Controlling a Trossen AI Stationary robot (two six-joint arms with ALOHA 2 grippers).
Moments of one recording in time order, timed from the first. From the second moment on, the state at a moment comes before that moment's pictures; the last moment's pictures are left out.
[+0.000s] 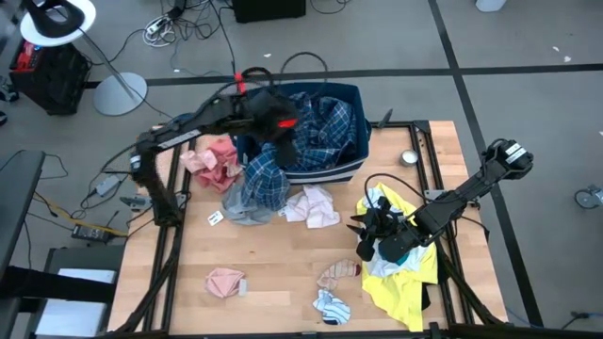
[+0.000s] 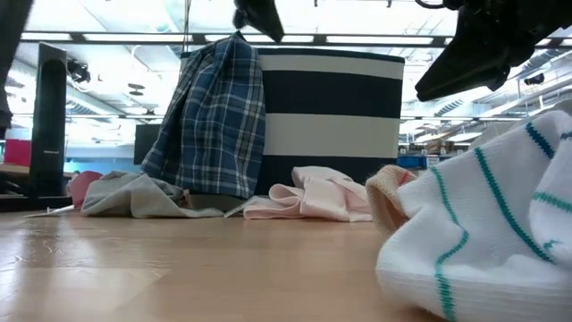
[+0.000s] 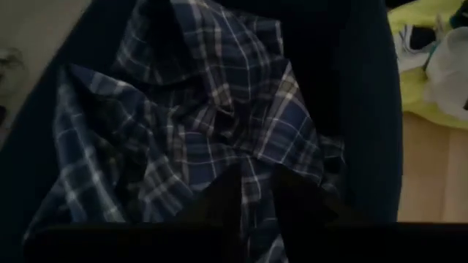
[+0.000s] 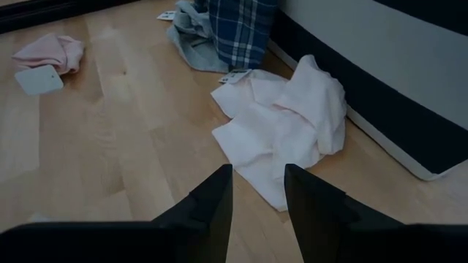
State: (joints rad) left arm 0.25 1.70 1.99 -1.09 -0.18 0.04; right arm 0.59 1.28 0.74 -0.32 0.82 0.78
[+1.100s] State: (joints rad) left arm -0.16 1.04 0.70 -0.53 -0.53 -0.59; right arm 0.59 1.29 0.74 -0.32 0.82 0.80
